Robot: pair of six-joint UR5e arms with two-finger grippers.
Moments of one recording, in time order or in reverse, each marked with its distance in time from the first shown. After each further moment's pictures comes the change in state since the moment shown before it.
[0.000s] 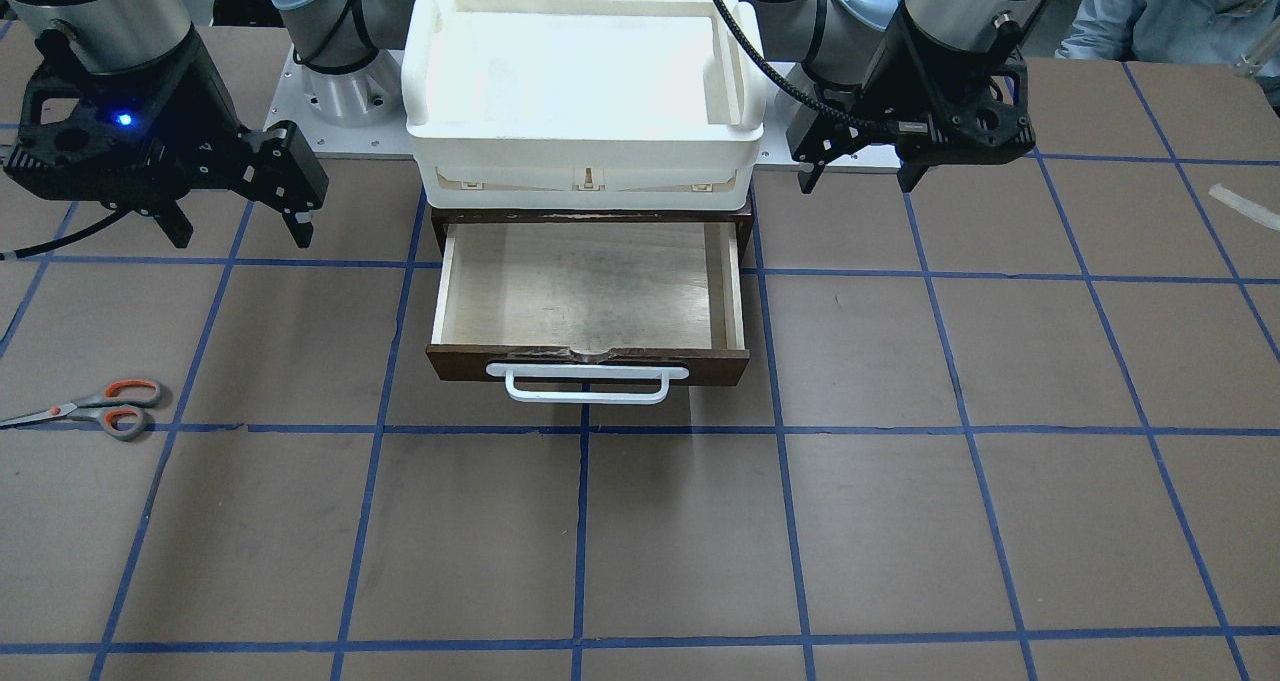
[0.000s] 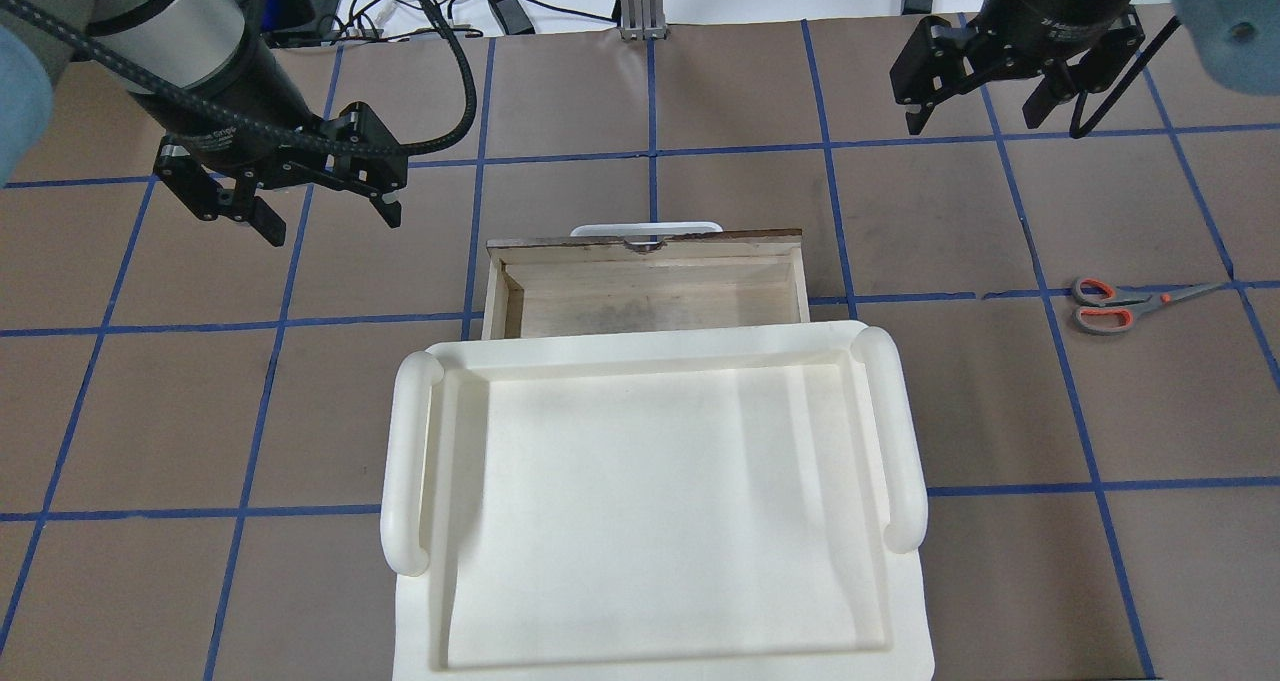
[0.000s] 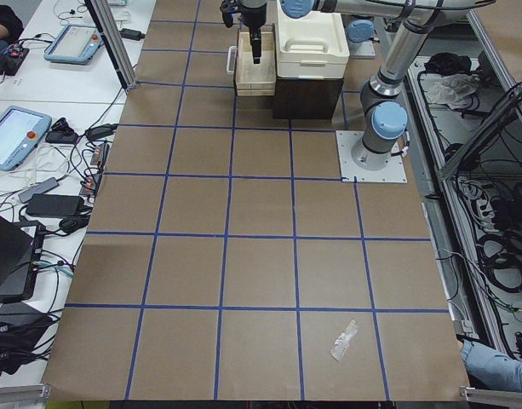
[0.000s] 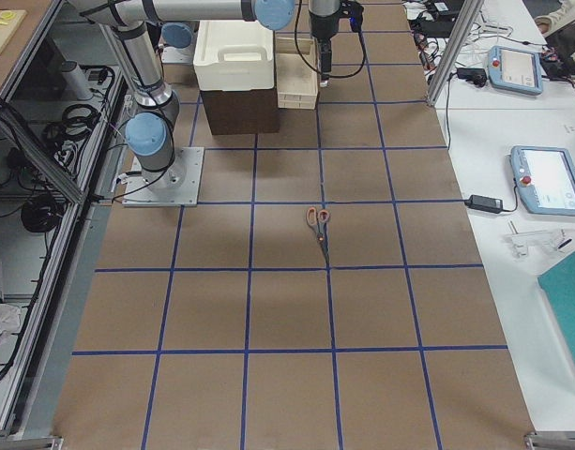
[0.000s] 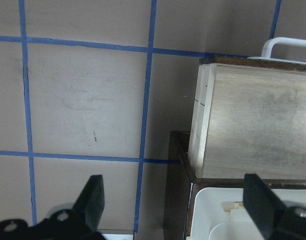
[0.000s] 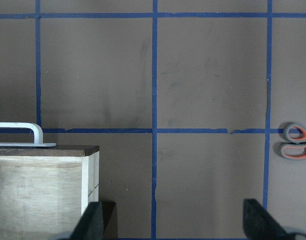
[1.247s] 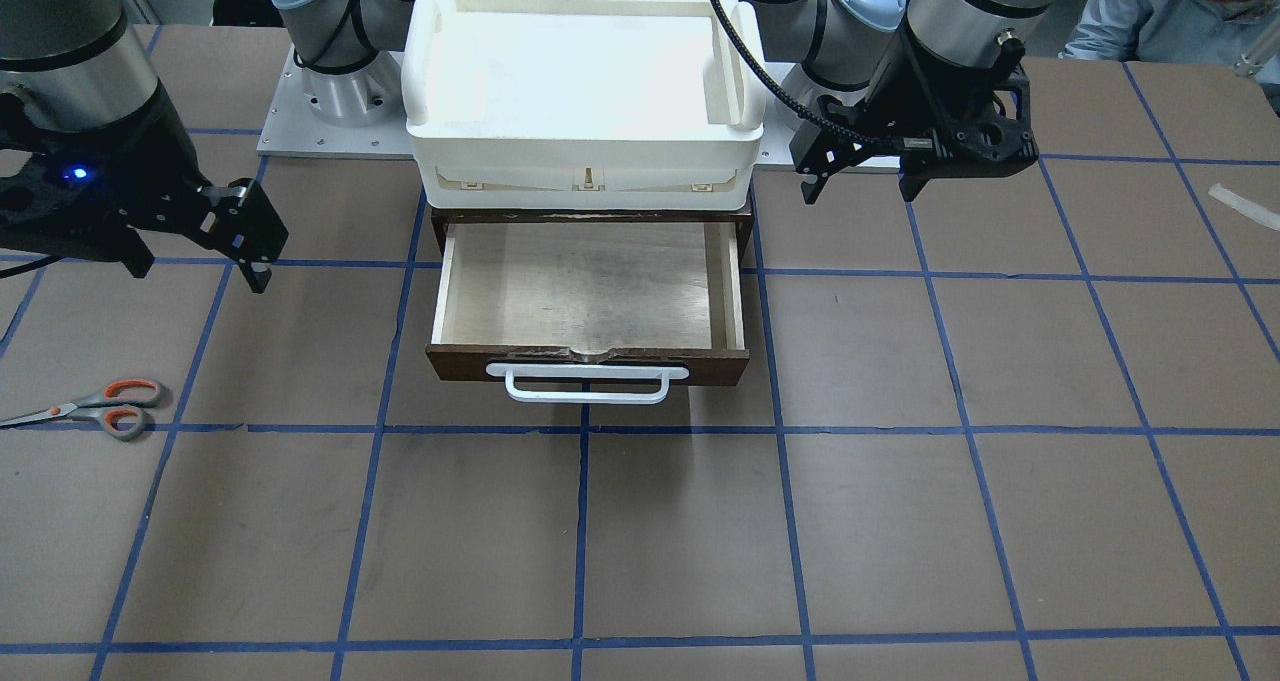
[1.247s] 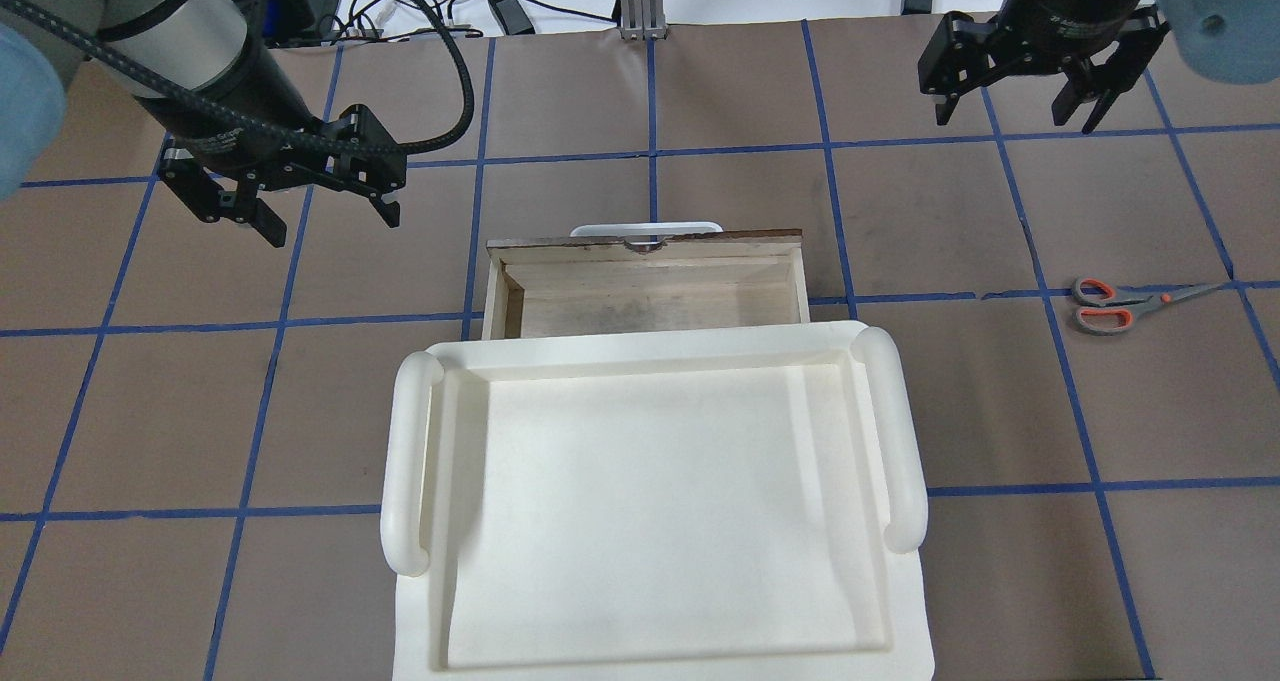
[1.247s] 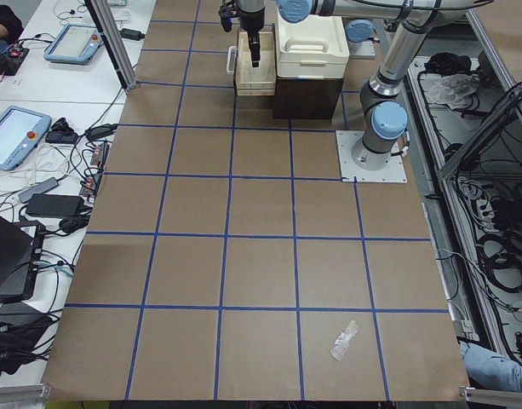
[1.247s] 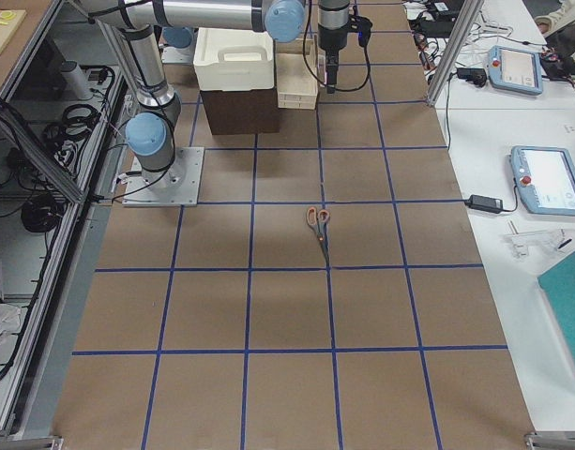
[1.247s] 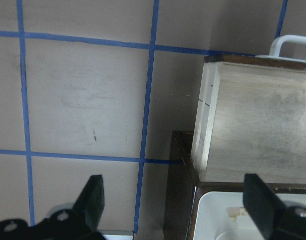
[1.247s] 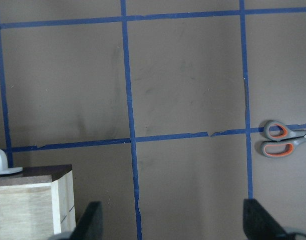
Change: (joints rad) left arm 0.009 -0.008 -0.004 0.017 0.002 -0.009; right arm -0.062 0.051 0.000 -0.050 -0.063 0.127
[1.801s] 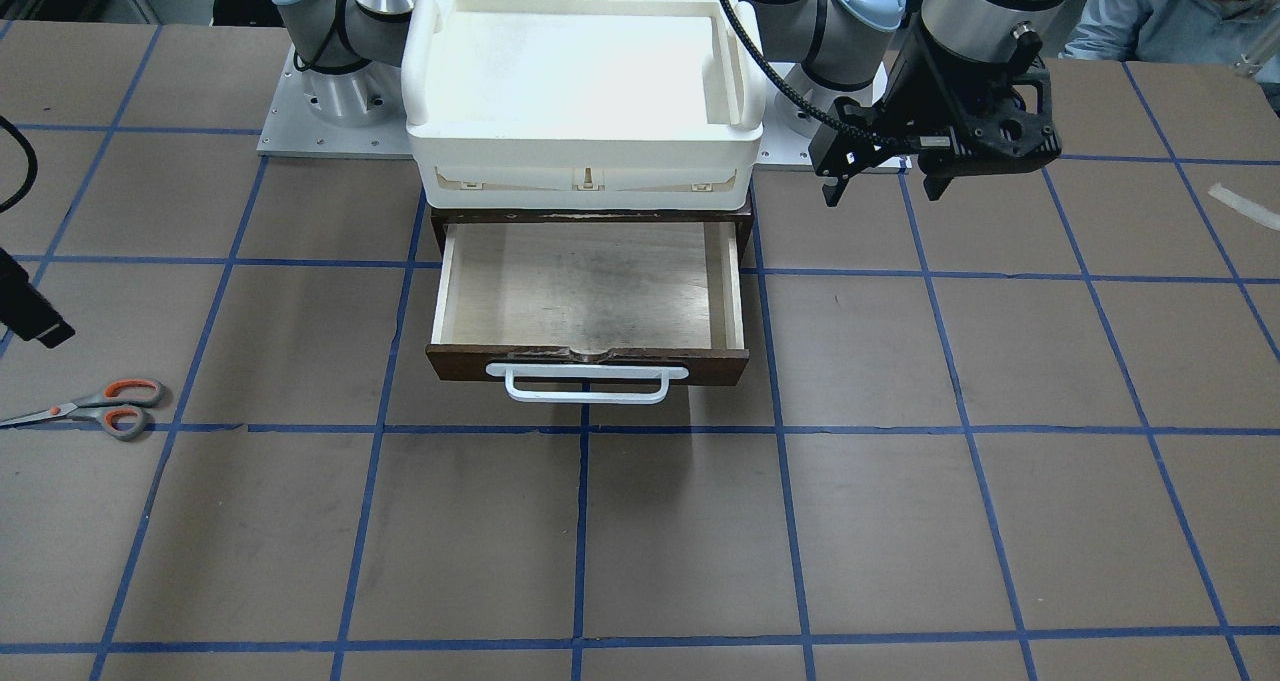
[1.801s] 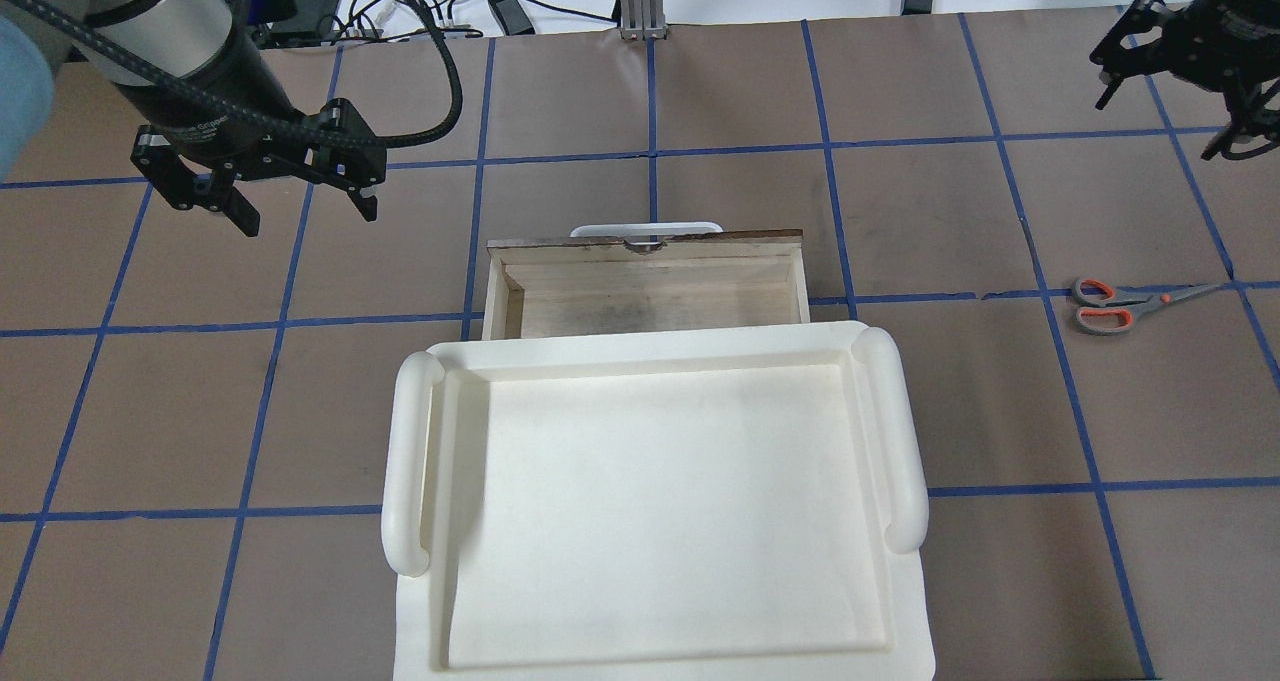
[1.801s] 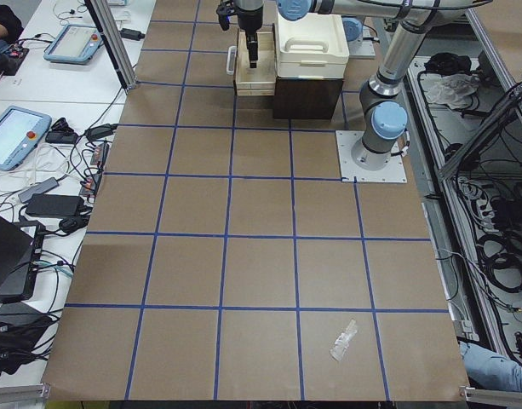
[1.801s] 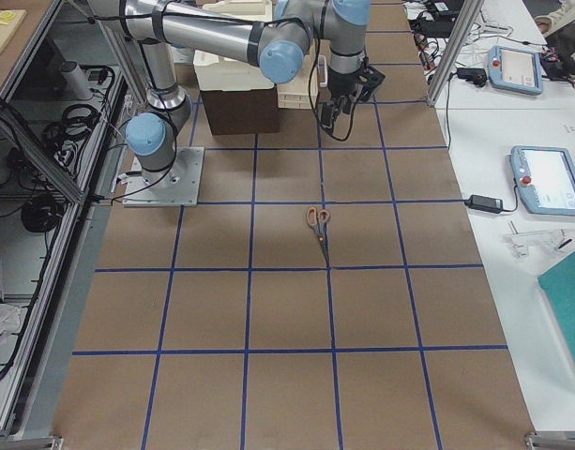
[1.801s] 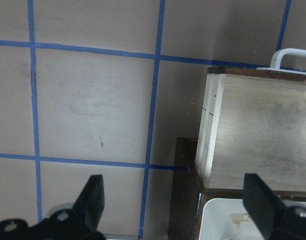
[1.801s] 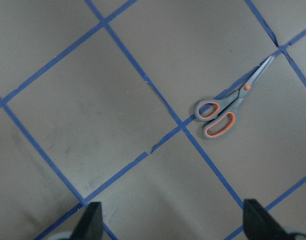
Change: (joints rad) left arm 0.002 -0.004 0.011 0.004 0.063 0.009; right arm -0.265 0.061 0.021 -0.019 0.003 0.395
